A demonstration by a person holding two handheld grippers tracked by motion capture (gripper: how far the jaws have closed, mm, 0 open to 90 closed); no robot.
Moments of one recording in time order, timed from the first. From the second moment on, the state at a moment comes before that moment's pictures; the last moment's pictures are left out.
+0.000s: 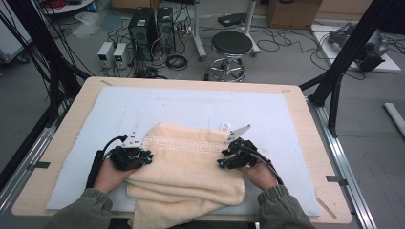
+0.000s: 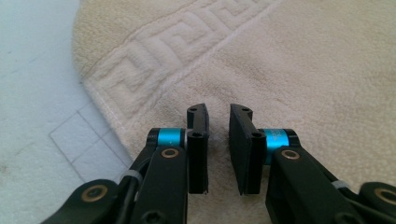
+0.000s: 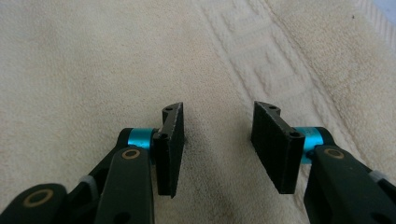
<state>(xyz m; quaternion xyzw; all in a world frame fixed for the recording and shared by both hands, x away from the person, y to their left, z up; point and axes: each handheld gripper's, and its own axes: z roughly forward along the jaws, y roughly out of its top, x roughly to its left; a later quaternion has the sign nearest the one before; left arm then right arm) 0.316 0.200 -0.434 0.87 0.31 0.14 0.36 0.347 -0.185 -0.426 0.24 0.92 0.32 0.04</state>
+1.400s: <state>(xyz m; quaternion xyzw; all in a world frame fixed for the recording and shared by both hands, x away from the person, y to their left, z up) 0.328 0.213 -0.427 0.85 0.33 0.16 0.39 0.365 -0.196 -0.419 0.23 0.89 0.38 0.08</state>
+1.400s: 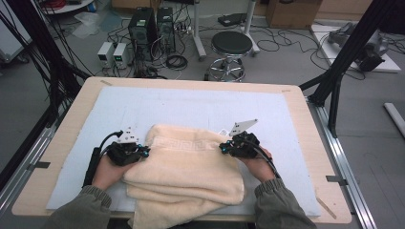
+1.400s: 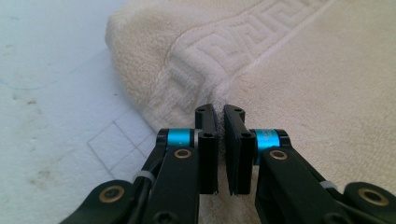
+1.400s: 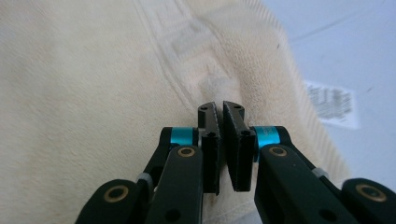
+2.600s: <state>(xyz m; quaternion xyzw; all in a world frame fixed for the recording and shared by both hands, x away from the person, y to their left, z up) 0.400 0.211 -0.350 0.78 0.37 0.24 0.43 0.432 -0.198 -0.330 0.27 0.87 0.39 0.15</state>
